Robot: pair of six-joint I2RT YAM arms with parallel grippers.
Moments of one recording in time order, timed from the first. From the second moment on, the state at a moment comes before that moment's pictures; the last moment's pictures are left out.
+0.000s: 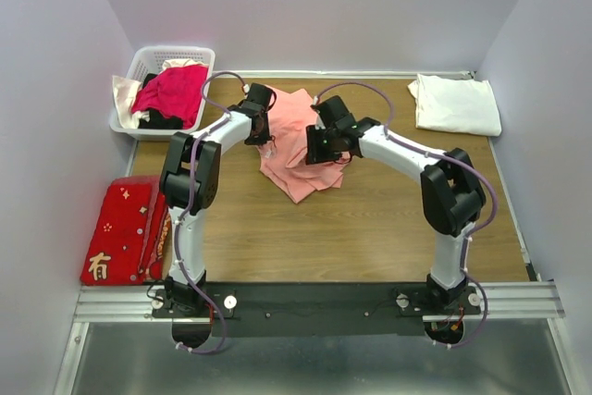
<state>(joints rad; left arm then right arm) -0.33 2.13 1.58 -0.46 -0.16 -0.39 0.61 1.93 1.48 -0.46 -0.10 0.38</state>
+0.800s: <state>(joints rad) -0.33 2.12 1.57 -0.46 -0.19 -0.38 0.68 2.05 1.48 -0.46 -0.03 0.32</state>
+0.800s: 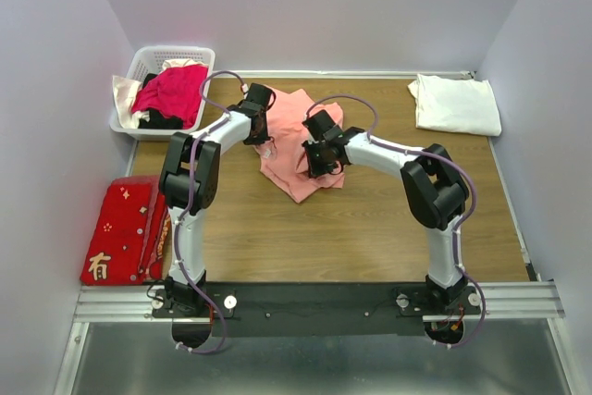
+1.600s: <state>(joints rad) -0.24 2.12 1.65 -0.52 -0.30 -0.34 0.60 1.70 1.39 -0.63 0.43 0.38</state>
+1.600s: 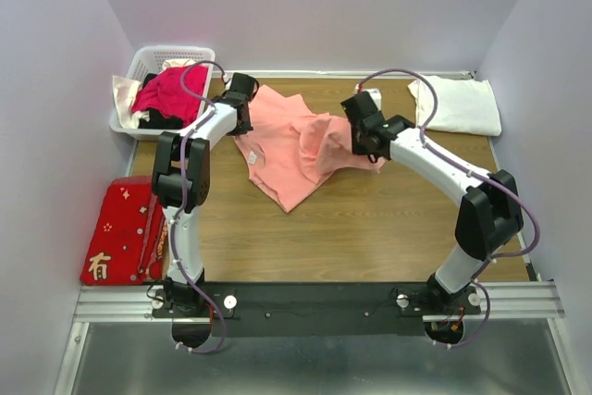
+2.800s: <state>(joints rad) -0.24 2.01 1.40 -0.47 -0.27 -0.35 0.30 1.66 1.40 -0.79 0.42 0.49</state>
